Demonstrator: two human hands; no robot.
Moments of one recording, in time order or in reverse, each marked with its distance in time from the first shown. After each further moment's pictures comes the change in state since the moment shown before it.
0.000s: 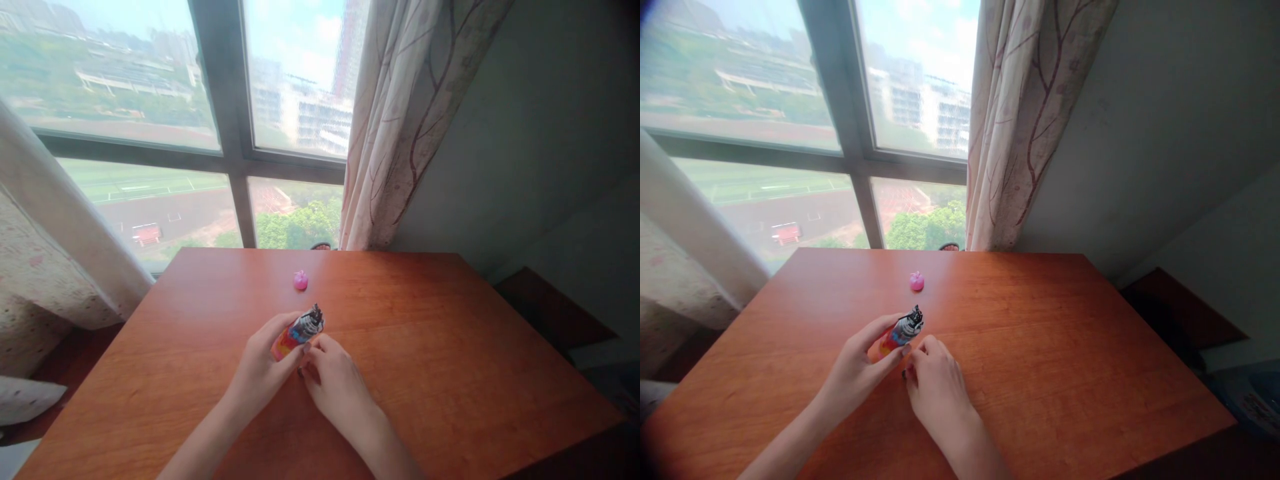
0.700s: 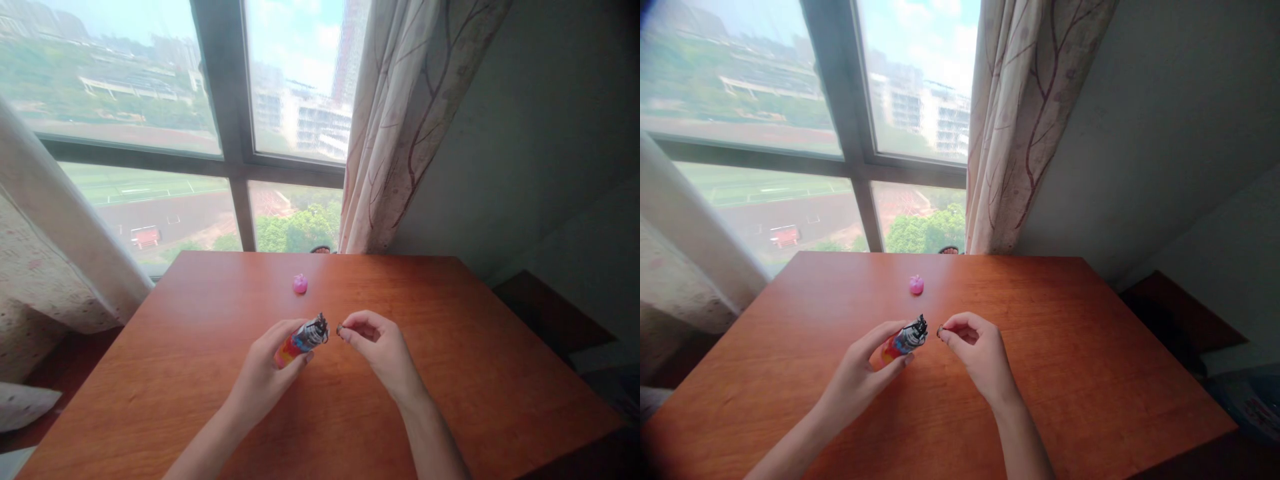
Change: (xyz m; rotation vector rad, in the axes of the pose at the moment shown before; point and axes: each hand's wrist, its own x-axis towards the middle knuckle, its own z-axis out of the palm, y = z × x) left_hand -0.001 0.002 0.003 0.015 -0.050 0.001; right_hand 0.011 0.027 -0.061 0.799 0.248 0.124
